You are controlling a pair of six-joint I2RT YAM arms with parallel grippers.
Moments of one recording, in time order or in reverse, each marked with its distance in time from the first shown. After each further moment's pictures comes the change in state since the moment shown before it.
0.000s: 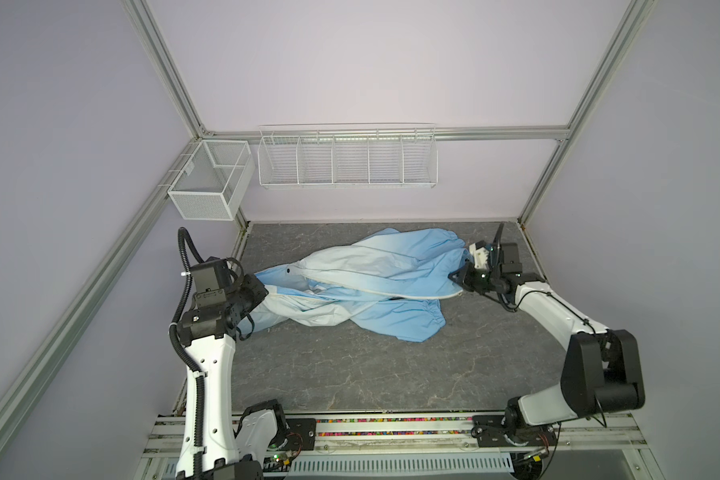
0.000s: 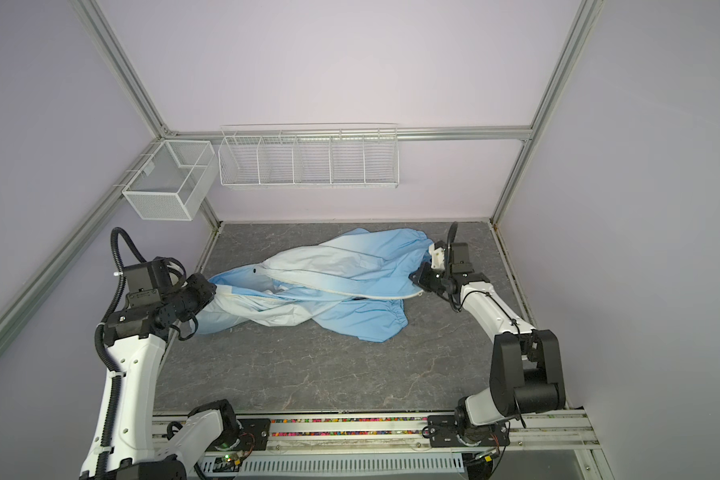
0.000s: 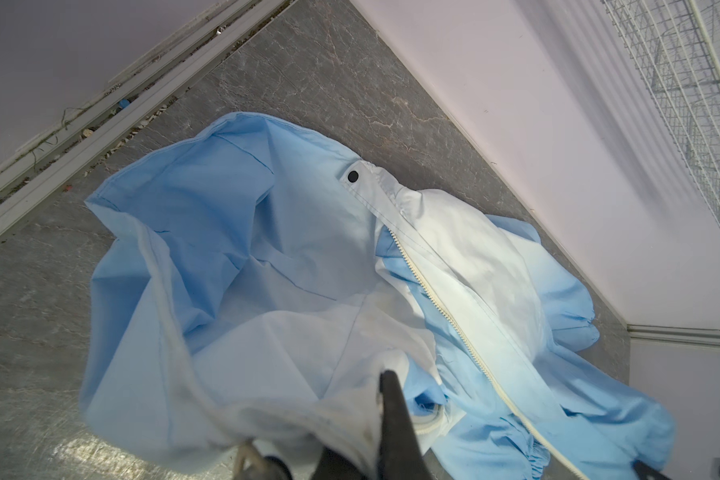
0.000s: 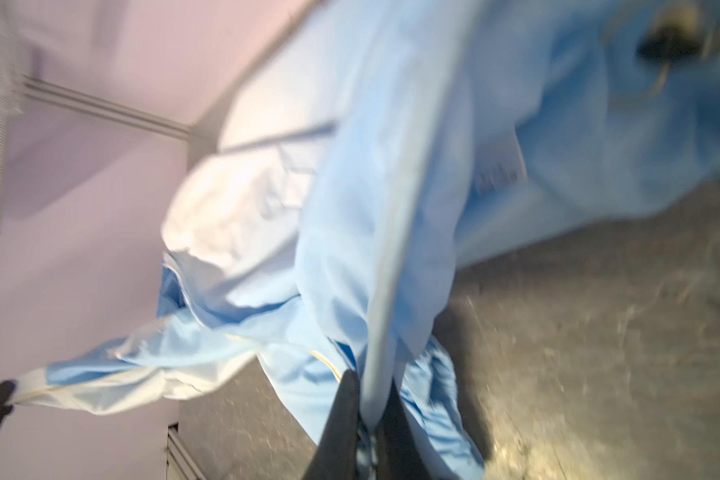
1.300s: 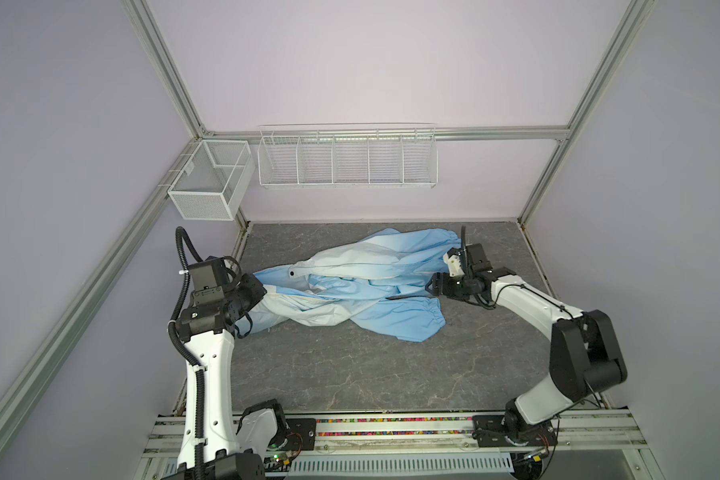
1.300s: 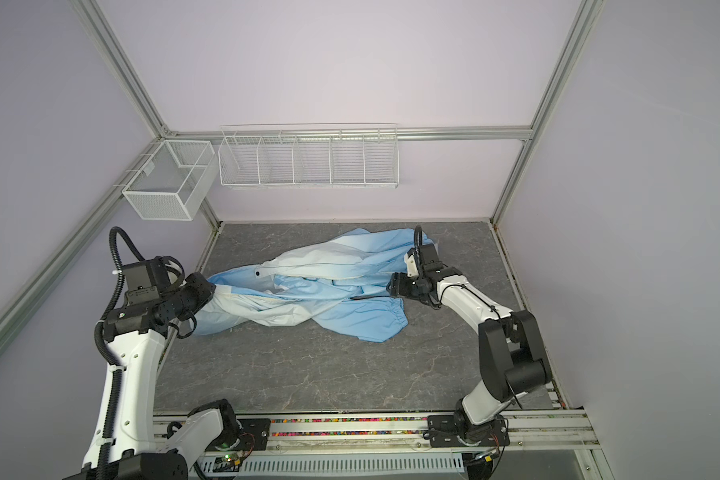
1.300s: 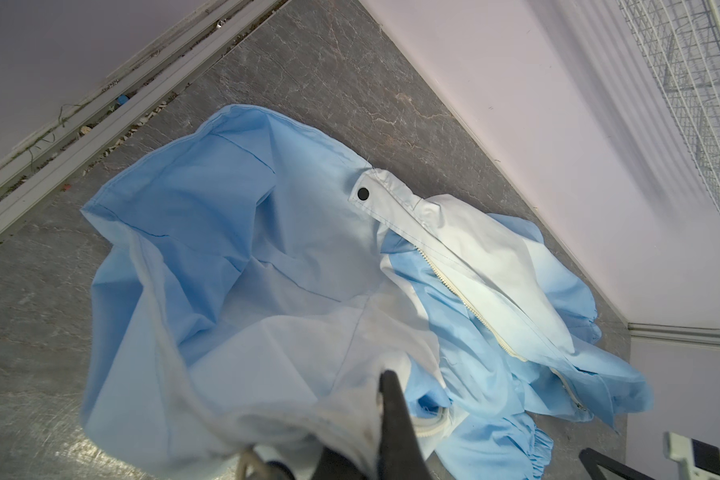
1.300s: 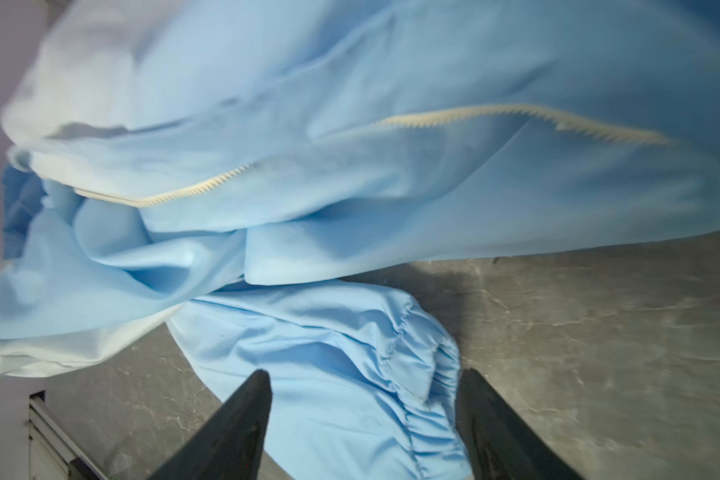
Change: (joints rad) left arm 0.025 0.021 0.004 0.000 0.030 0.018; right arm 0.243 0.149 -0.010 -0.117 0.208 -0.129
